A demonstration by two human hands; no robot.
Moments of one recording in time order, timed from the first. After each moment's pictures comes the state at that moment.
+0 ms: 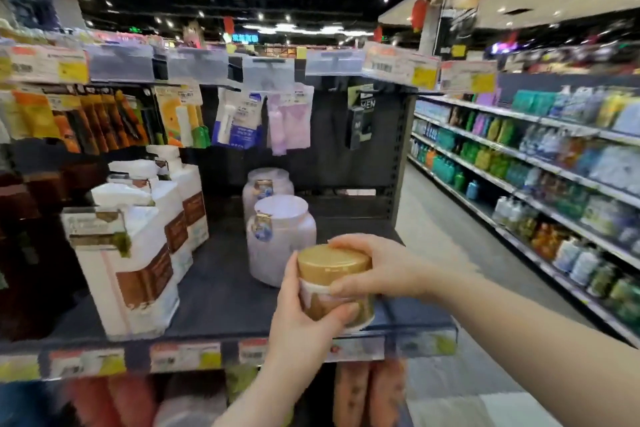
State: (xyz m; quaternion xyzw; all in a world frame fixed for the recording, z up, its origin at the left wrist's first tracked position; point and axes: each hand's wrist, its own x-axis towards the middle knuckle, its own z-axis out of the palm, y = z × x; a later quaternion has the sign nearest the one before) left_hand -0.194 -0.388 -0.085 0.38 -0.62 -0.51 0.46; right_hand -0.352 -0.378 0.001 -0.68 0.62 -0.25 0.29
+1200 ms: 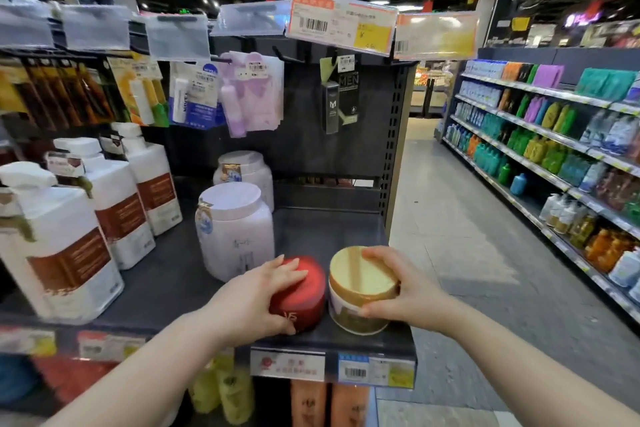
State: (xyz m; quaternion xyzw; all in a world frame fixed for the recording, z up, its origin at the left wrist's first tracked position) left_hand -0.240 -0.451 -0.080 0.42 -0.89 -0.14 0.08; right_hand -0.500 -0.405 -0.092 -0.69 0.59 -0.30 0.29
